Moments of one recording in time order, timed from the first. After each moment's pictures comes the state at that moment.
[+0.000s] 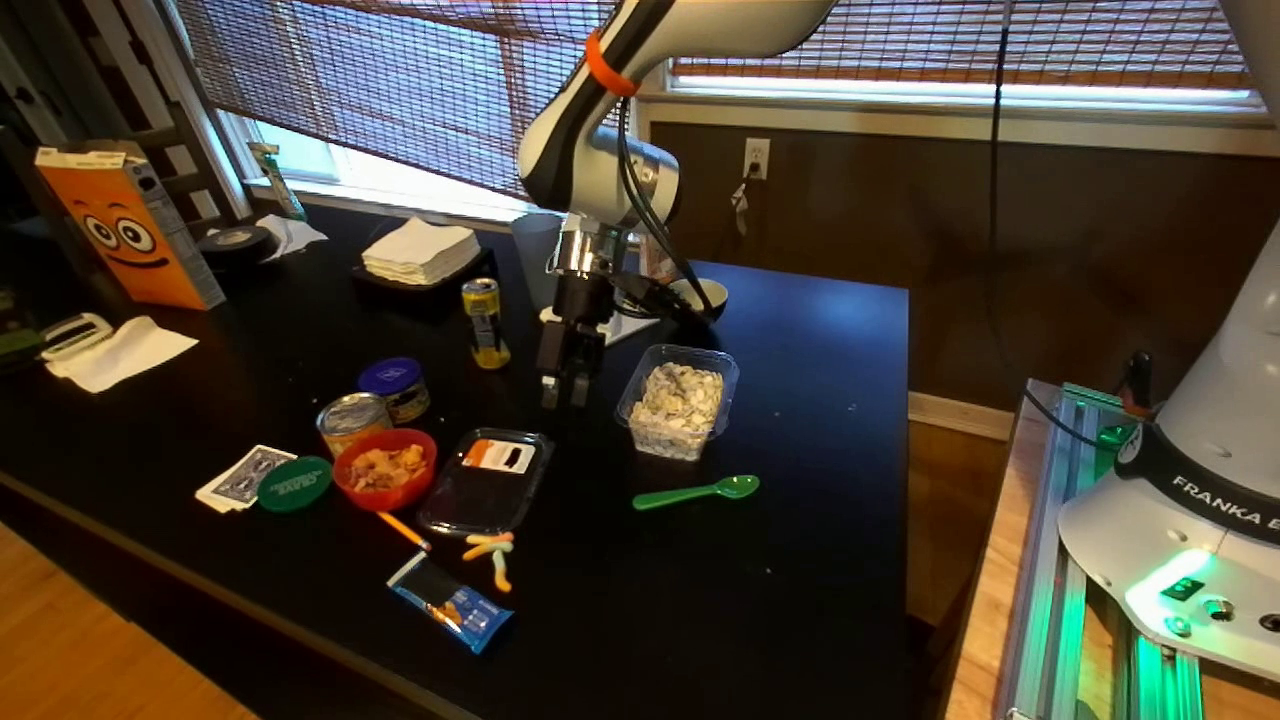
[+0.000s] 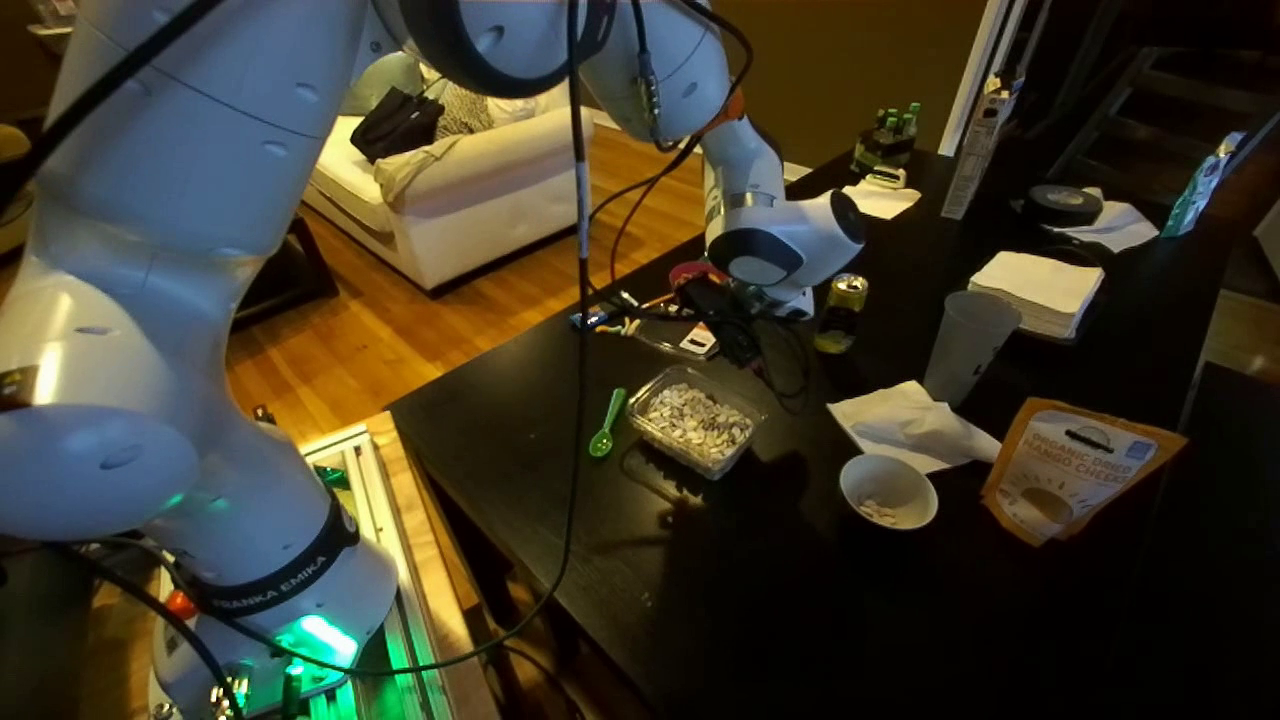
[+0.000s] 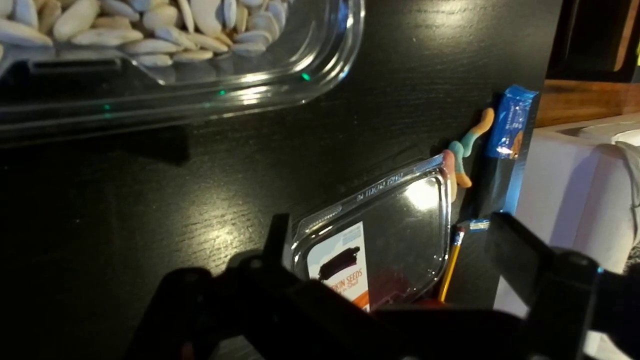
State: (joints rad) arm -0.04 0.72 0.10 -1.80 0.70 2.20 -0.77
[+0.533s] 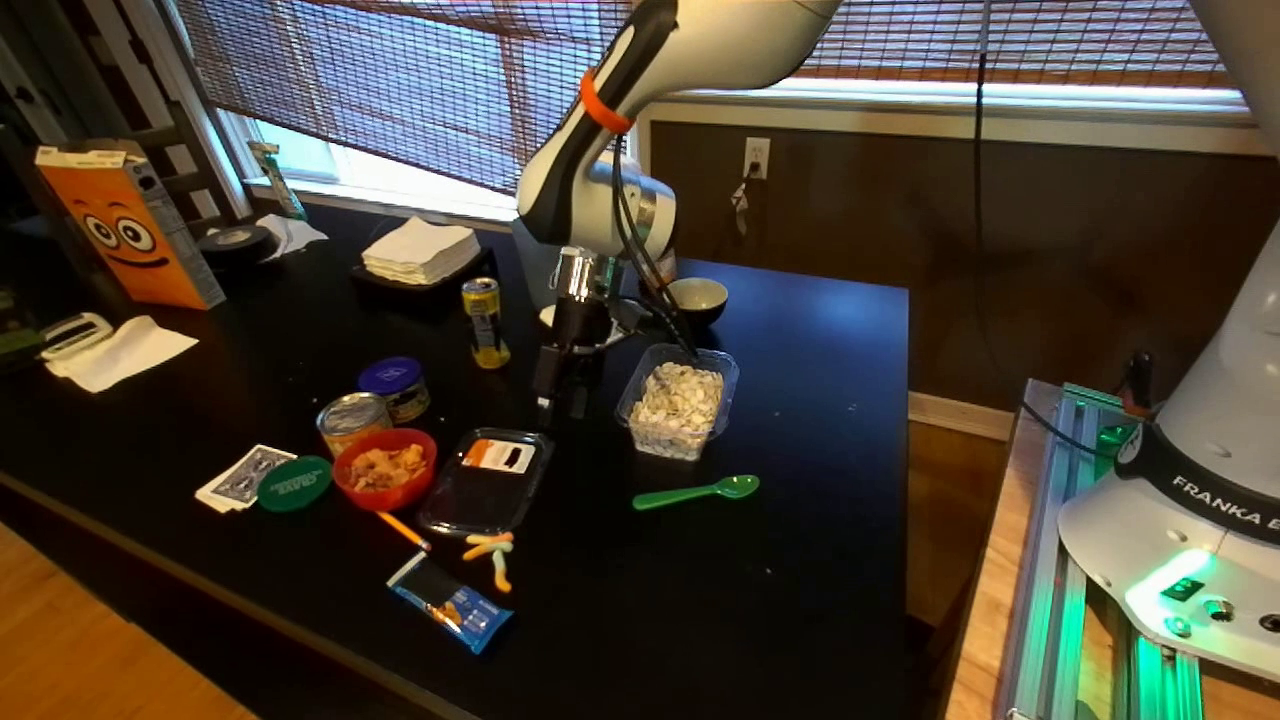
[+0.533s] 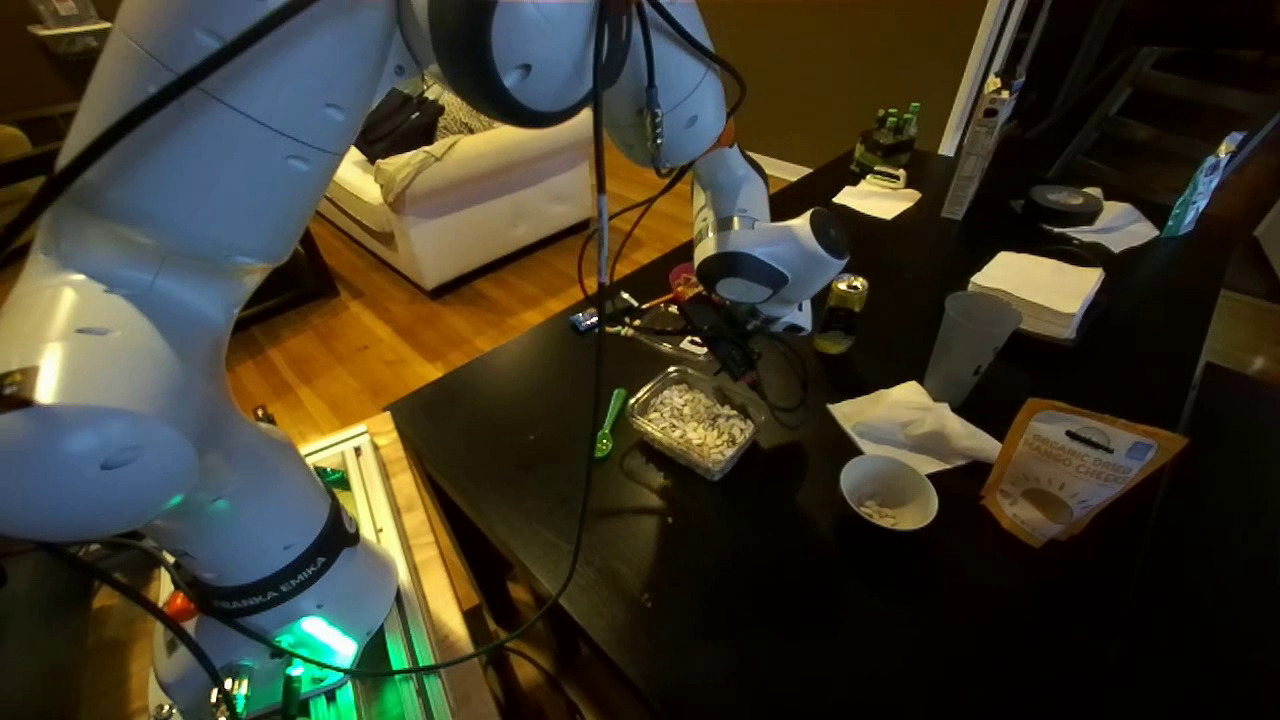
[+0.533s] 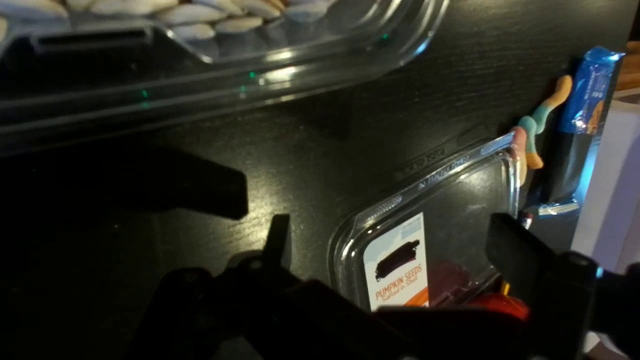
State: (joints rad) arm -0.04 0.78 0.12 -1.79 0.69 2.36 -0.72
